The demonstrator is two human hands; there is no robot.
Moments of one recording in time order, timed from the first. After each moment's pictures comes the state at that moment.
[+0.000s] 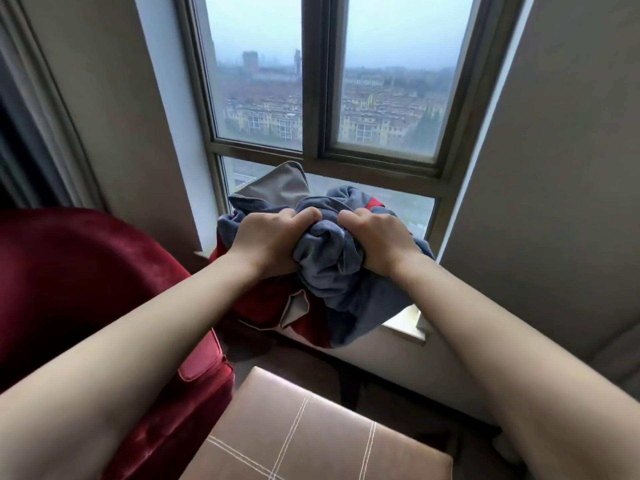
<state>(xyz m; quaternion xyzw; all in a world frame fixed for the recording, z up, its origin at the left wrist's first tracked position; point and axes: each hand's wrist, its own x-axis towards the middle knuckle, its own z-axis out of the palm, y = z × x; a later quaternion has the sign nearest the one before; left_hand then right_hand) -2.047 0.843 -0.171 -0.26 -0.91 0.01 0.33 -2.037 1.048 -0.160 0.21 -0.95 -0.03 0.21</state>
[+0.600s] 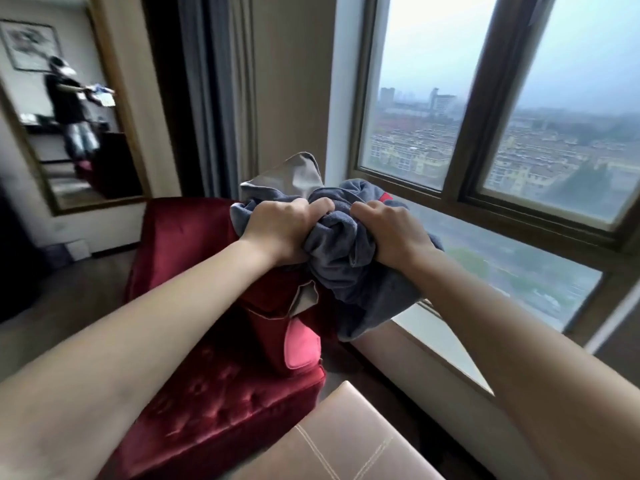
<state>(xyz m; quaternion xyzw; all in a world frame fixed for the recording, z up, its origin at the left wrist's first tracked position) -1.941 0.646 -0.106 -0.03 -0.95 0.09 0.31 -2.008 0.834 -0.093 0.40 -0.88 0.01 0.24</state>
